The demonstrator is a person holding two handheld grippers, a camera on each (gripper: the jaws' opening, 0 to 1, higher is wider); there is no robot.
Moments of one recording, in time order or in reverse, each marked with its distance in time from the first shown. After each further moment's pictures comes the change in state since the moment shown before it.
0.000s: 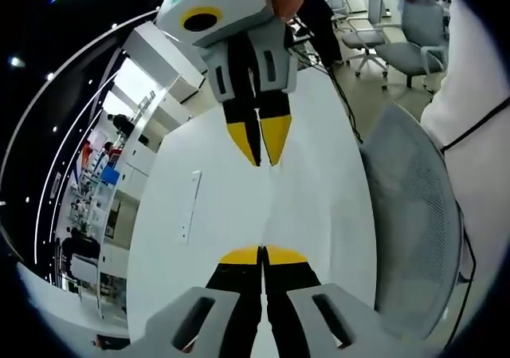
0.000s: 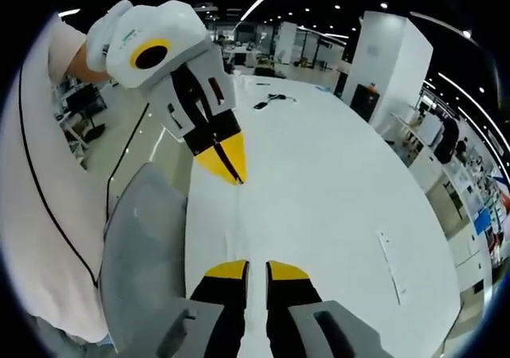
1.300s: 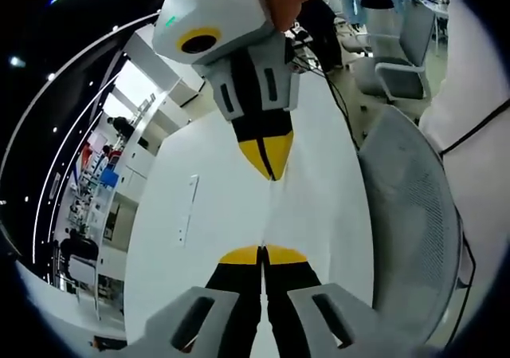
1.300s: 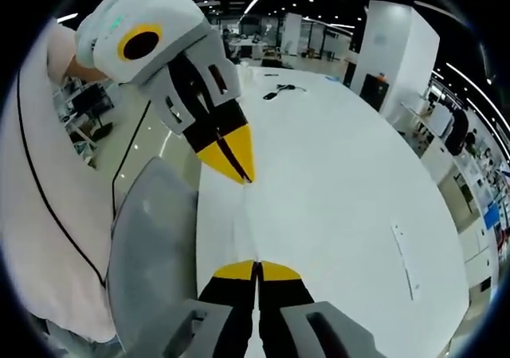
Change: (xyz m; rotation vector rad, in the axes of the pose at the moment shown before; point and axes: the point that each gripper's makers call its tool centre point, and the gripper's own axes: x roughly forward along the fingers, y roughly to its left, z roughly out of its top) left arm 0.002 -0.009 0.005 -0.005 -0.029 0.001; right arm 0.011 0.013 -0.007 0.017 0.040 0.051
